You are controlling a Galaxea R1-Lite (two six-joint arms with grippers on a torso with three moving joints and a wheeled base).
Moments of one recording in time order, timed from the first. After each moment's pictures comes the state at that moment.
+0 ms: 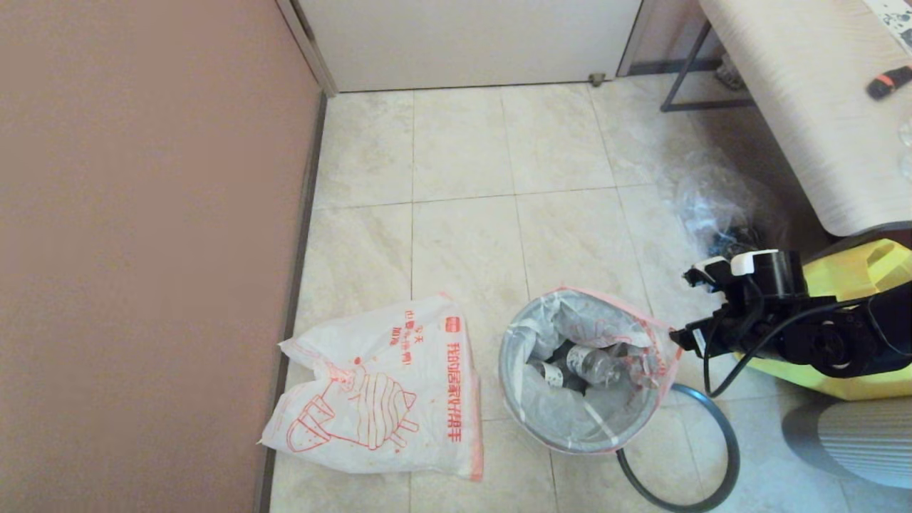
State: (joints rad) left arm 0.00 0.00 0.00 0.00 0.00 -0.01; right arm 0.08 2.00 -0.98 -0.40 -0.18 -0.23
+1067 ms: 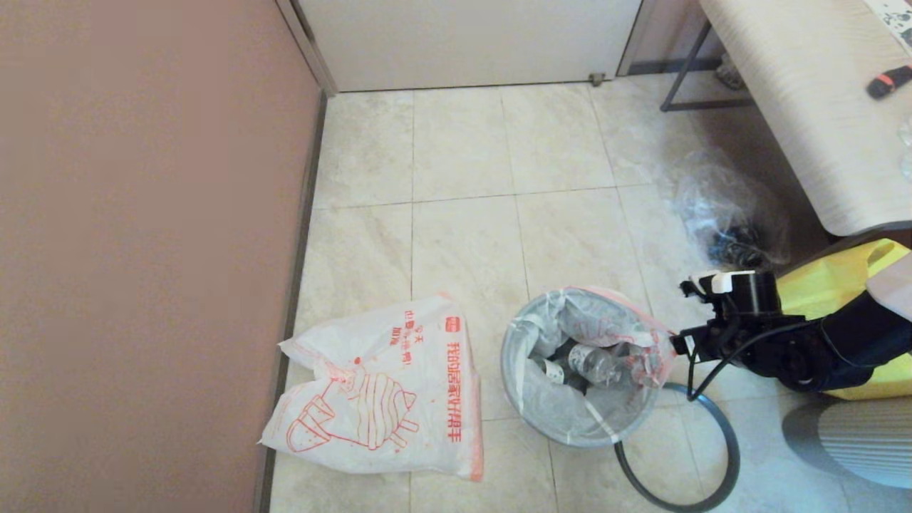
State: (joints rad) left arm 0.00 0.00 0.00 0.00 0.00 -0.01; right arm 0.08 2.13 -0.98 -0.56 -0.32 -0.17
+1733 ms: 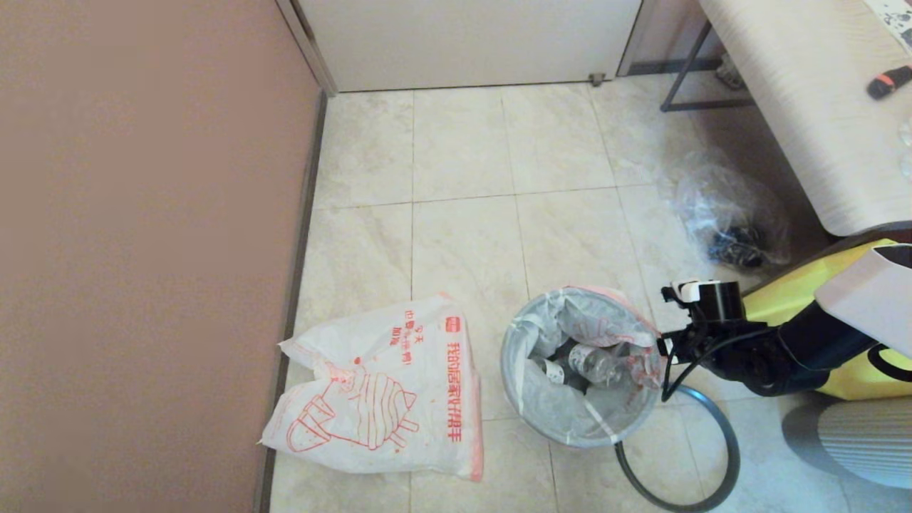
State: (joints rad) left arm 0.00 0.00 0.00 0.00 0.00 -0.01; right arm 0.13 2.24 -1.04 -0.60 -0.43 -0.13
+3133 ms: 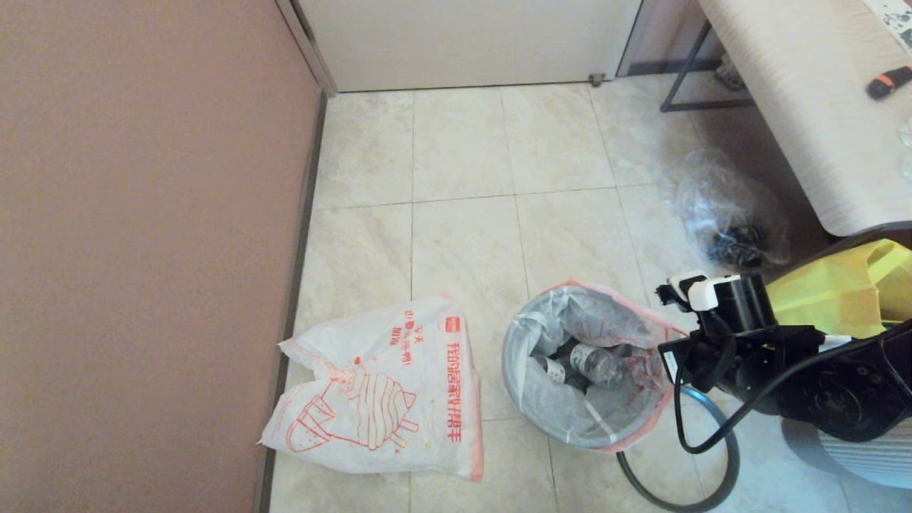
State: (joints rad) left arm 0.00 0.00 0.00 0.00 0.00 -0.01; right arm 0.38 1.84 -0.81 -0.41 -0.51 -0.04
